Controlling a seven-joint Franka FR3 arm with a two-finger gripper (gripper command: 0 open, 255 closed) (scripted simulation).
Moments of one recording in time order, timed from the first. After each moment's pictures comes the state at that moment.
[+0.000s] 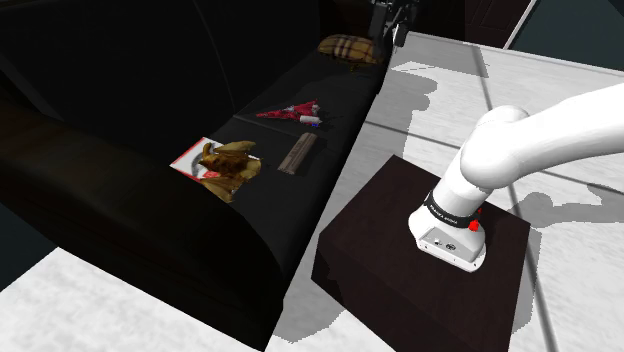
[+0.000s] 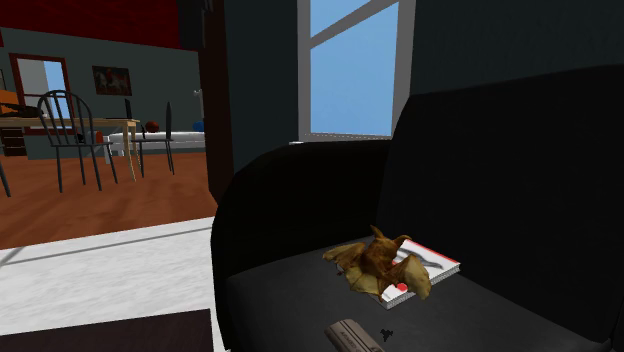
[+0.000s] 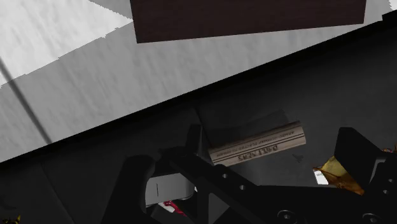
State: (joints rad) arm 0.01 -0.79 0.04 -2.33 -0.04 1.52 0.12
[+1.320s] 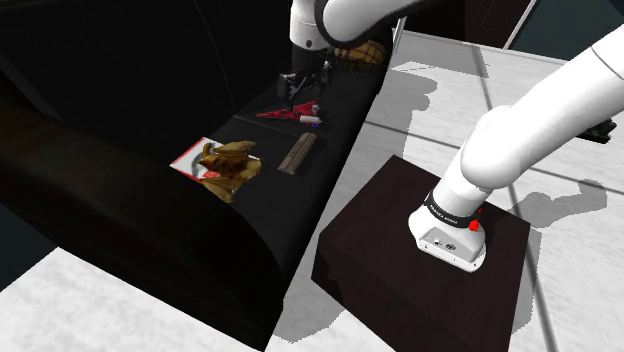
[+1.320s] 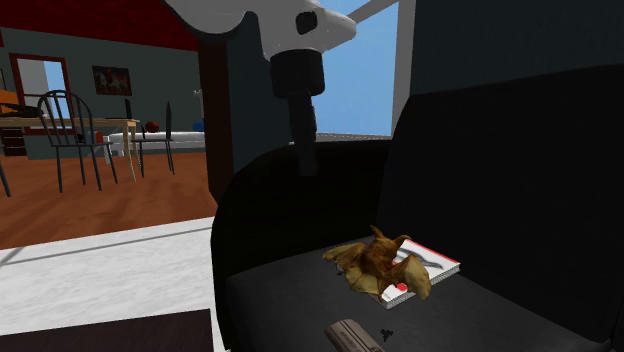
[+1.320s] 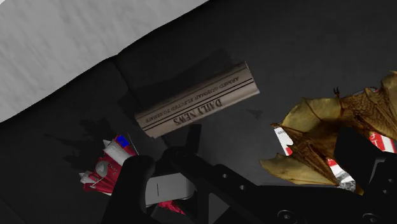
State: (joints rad) arm 0.02 -0.38 0.30 -2.41 0.00 2.13 0.49
